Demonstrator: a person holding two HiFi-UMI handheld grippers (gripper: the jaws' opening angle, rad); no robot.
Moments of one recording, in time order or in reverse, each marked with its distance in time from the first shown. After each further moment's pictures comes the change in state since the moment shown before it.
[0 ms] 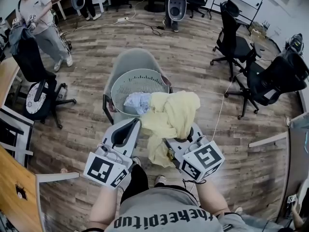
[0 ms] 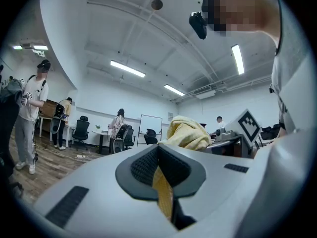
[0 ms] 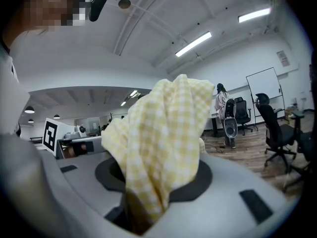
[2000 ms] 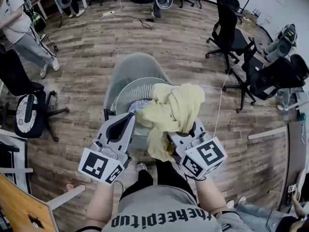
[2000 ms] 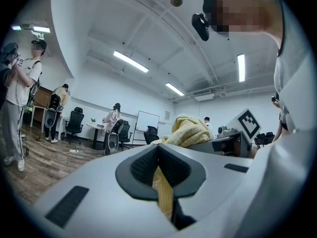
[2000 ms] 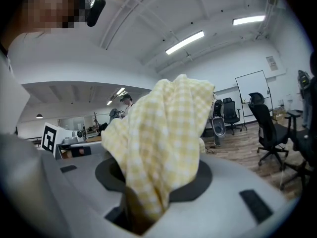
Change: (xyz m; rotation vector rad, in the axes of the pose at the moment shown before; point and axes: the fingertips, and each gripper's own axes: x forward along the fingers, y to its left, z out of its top) left arm 0.062 0.157 -0.010 -0.069 0.036 -0.095; right arm 0.142 -0.049 0.021 0.033 0.002 -0.158
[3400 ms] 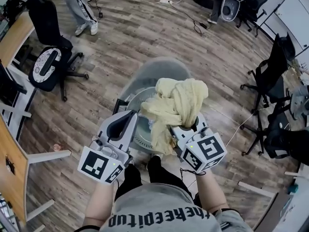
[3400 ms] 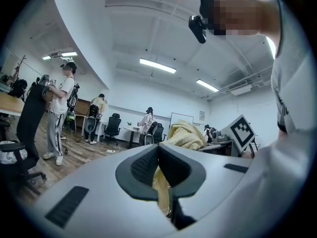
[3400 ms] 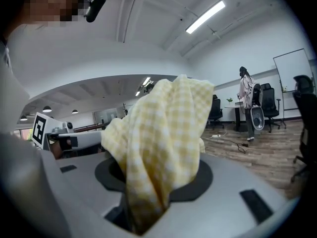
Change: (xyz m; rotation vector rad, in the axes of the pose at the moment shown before) left arm 0.023 0.060 -0.005 -0.020 -0.032 0.440; right arm 0.118 -0.041 -0.008 -0.076 0.136 0.388
